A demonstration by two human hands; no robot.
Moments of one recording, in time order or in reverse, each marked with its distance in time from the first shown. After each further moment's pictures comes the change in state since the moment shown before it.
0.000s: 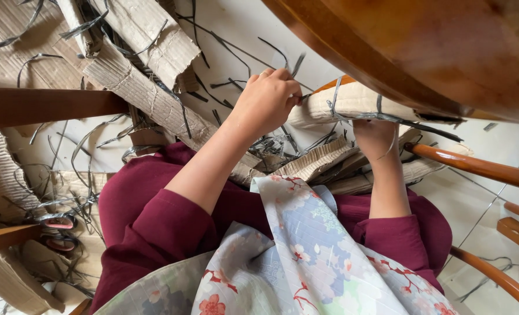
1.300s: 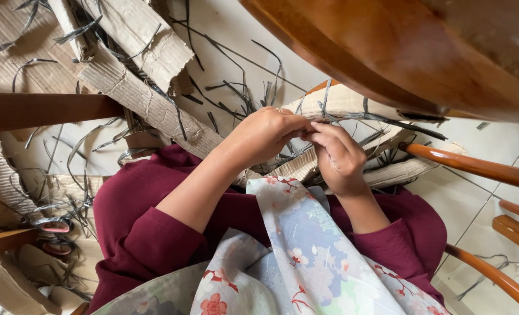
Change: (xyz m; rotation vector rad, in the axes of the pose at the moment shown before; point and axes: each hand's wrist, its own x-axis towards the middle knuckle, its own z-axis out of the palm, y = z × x) left_hand -0.043 0.037 -0.030 -0.457 -0.029 0.368; right_hand -0.049 -0.082 0.000 0.222 0.474 -0.690
